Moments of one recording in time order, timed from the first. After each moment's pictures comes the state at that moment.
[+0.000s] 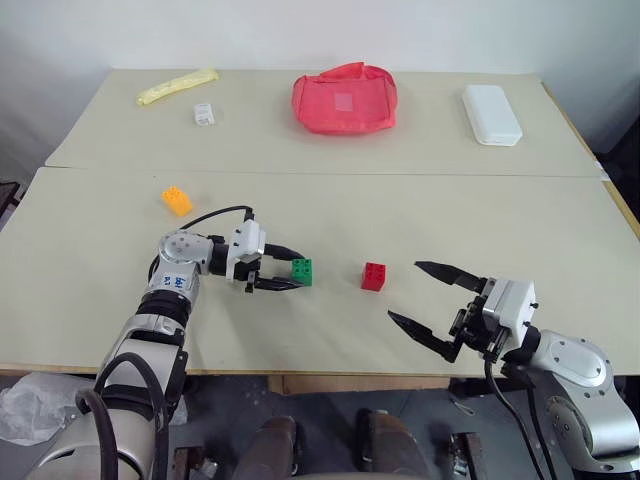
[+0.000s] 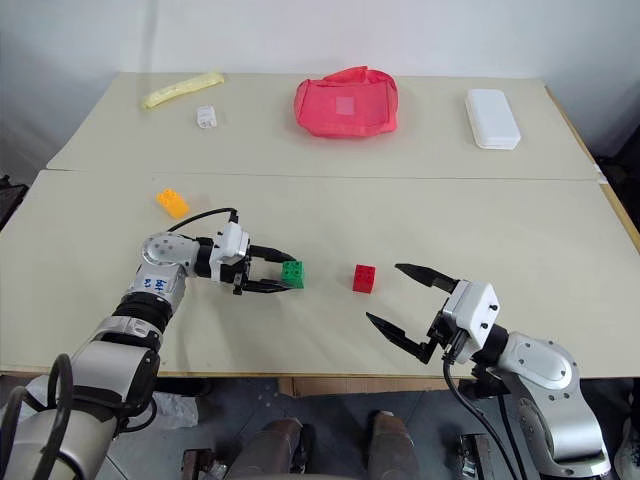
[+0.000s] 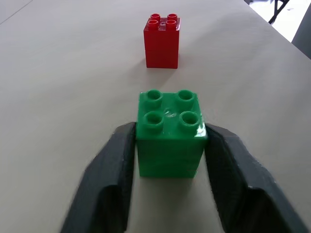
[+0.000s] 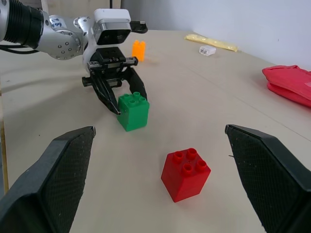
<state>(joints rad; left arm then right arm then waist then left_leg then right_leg) -0.87 0.43 -0.07 1.01 -0.19 -0.44 -1.42 0.09 -0.57 -0.12 -0.46 0.45 0.04 0.88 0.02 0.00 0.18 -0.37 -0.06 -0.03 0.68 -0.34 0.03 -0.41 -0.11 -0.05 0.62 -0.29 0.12</state>
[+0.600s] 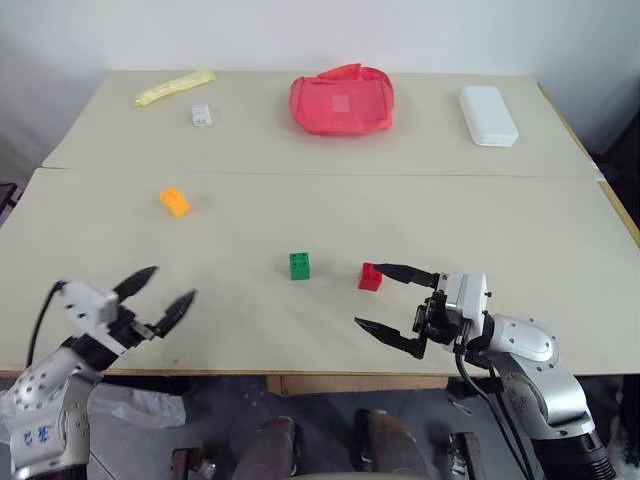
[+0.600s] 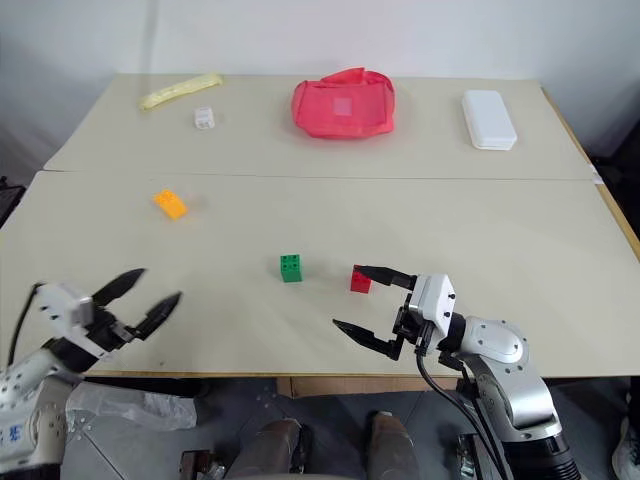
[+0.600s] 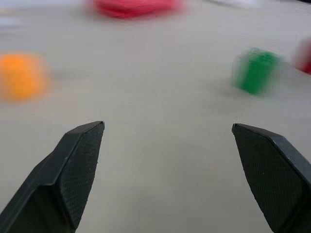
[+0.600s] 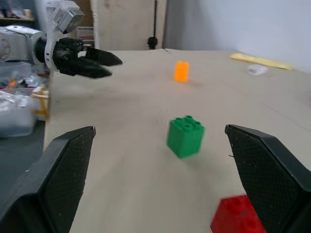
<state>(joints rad) 0.15 0.41 0.56 -0.09 -0.49 0.05 -0.67 -0.08 -0.49 0.05 -0.31 0.47 0.02 0.99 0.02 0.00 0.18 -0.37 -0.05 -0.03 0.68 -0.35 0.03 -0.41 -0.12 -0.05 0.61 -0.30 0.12</state>
